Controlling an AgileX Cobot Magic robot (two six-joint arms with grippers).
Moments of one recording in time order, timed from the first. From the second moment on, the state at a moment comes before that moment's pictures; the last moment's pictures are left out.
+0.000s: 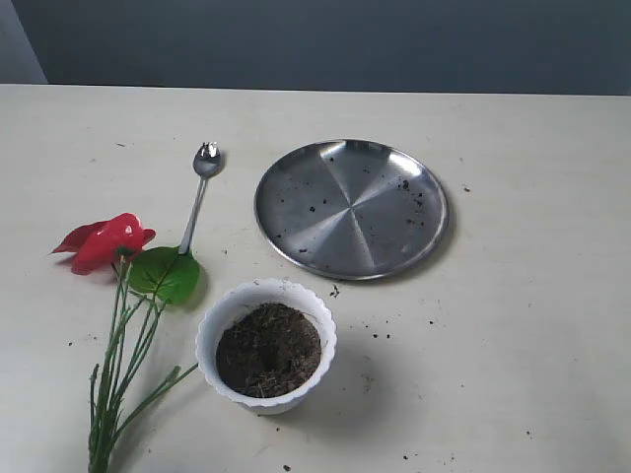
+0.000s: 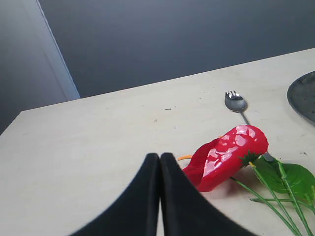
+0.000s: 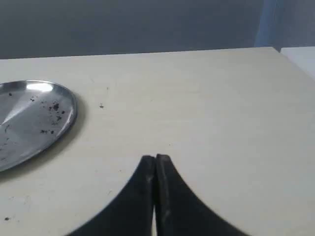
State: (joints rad) left arm -0.05 0.03 0.00 0.08 0.21 0.11; right arm 0.07 0.01 -0.01 0.03 0.37 0.00
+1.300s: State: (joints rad) left arm -0.05 0.03 0.00 0.08 0.21 0.11; right arm 0.07 0.10 -0.23 0.69 0.12 -0.12
